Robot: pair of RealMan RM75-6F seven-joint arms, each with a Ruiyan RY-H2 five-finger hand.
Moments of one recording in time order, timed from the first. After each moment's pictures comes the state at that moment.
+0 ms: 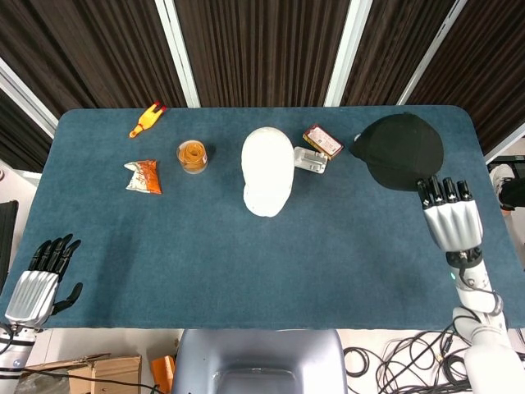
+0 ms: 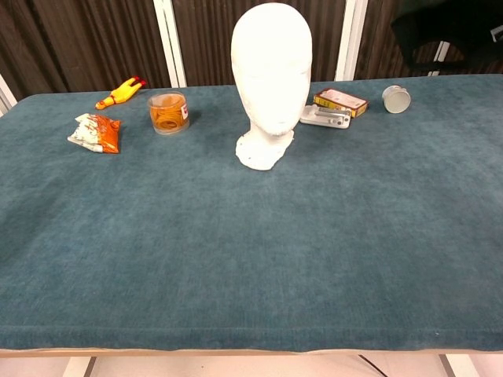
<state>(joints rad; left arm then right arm) -0.18 -1.26 0.00 -1.31 1.59 1.46 -0.13 0.59 -1.78 0.14 -0.17 -1.49 1.90 -0.04</state>
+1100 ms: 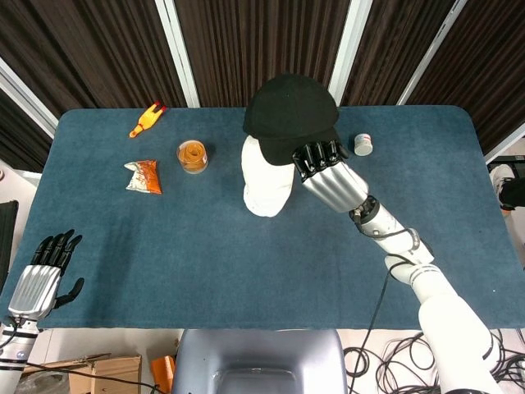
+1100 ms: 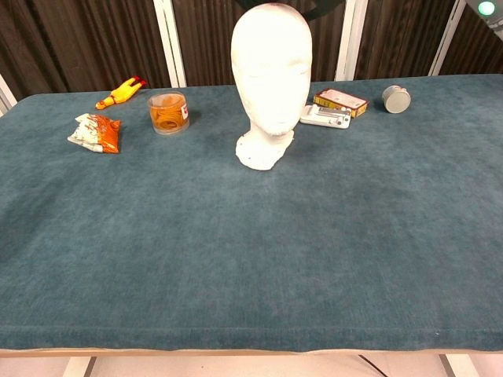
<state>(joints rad) -0.20 -1.27 -0.02 -1.30 1.56 1.42 -0.14 1.02 -1.78 0.11 -0.34 -1.63 1.75 -0.37</state>
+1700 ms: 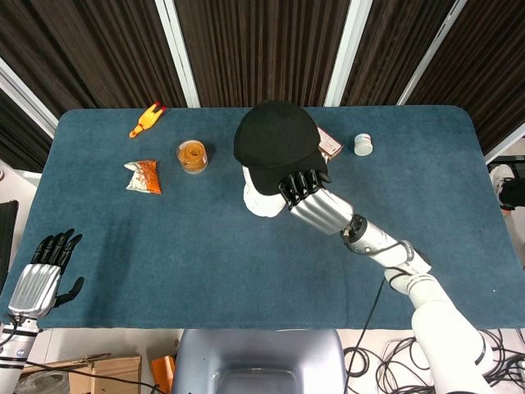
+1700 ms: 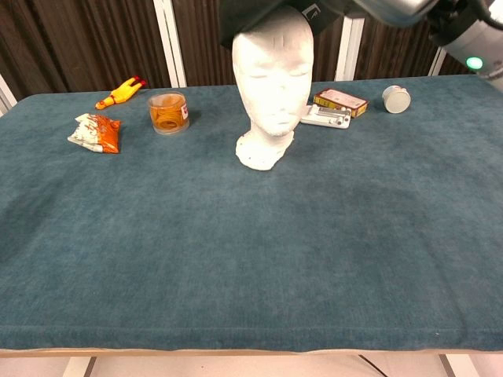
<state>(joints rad) -0.21 -1.27 -0.02 -1.30 1.55 1.40 -0.14 0.98 -1.84 0.02 -0.31 -1.72 1.77 -0.38</state>
